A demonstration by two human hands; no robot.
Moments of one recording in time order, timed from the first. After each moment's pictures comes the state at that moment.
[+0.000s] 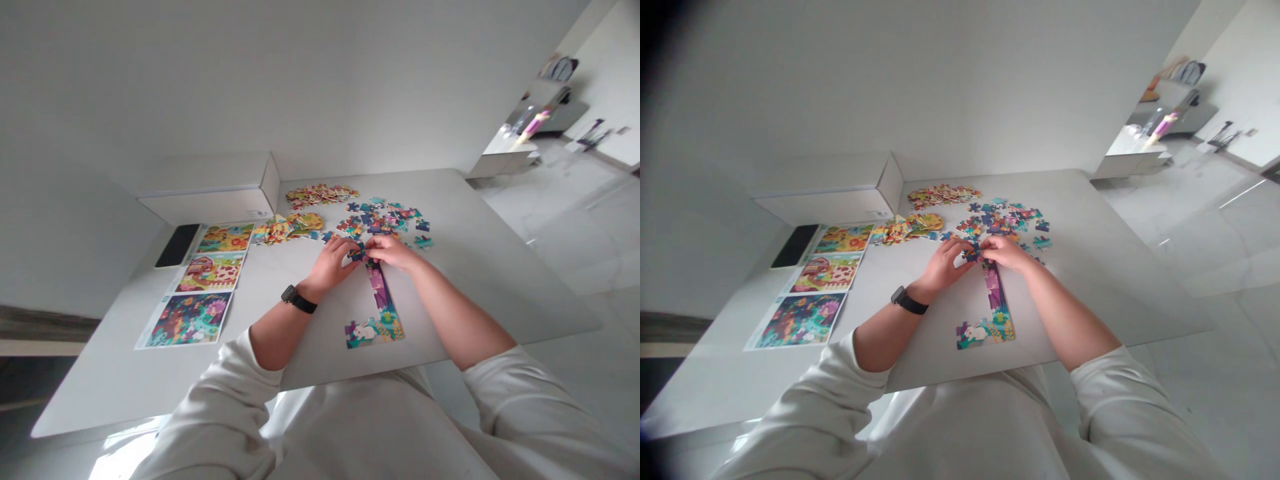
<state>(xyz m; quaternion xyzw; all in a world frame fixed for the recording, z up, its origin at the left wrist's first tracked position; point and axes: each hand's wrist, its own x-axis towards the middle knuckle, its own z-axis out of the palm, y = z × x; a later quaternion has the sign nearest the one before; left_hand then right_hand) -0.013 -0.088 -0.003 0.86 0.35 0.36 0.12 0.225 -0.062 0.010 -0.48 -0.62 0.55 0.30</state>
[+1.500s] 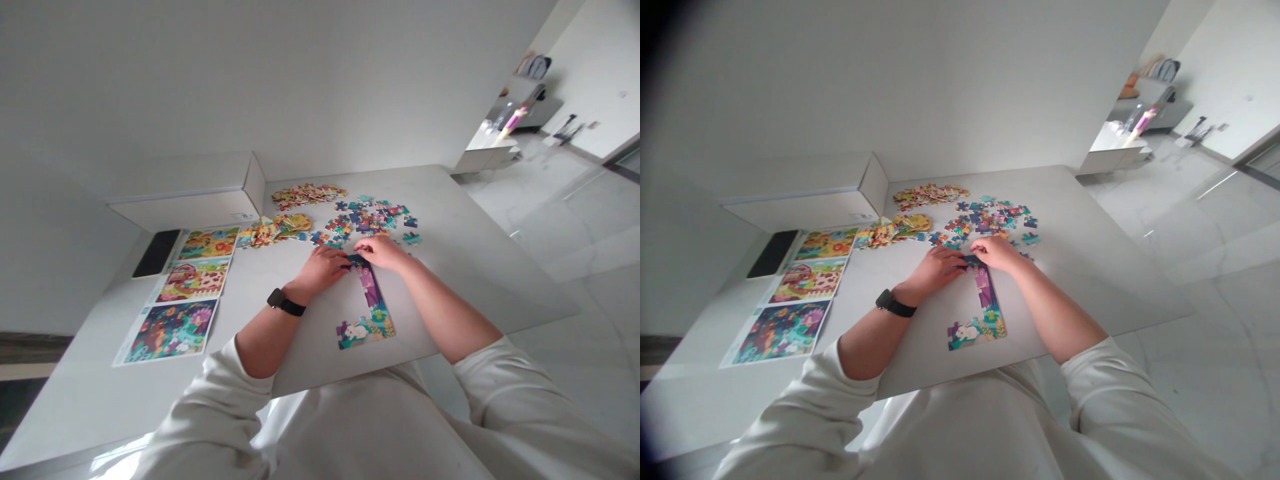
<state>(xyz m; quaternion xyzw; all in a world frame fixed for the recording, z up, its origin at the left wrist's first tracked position) -0.021 -0.080 -0.016 0.91 0.34 0.23 0.11 0.234 -0.060 0.008 -0.50 -0.81 0.25 0.19</state>
